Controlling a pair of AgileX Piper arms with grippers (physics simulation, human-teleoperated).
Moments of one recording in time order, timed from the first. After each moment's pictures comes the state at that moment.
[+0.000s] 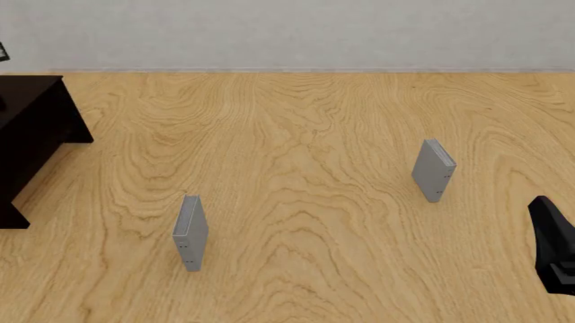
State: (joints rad) left arm 0.37 1.26 -0.73 -0.41 1.55; right arm 0.00 0.02 0.00 -0.02 0.00
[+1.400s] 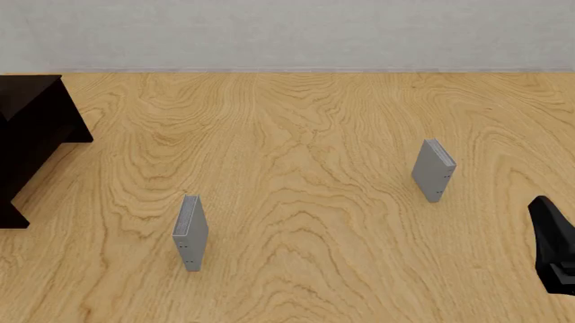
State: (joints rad) left arm 0.49 1.54 -0.80 -0.55 1.47; right arm 0.00 0.02 0.00 -0.02 0.00
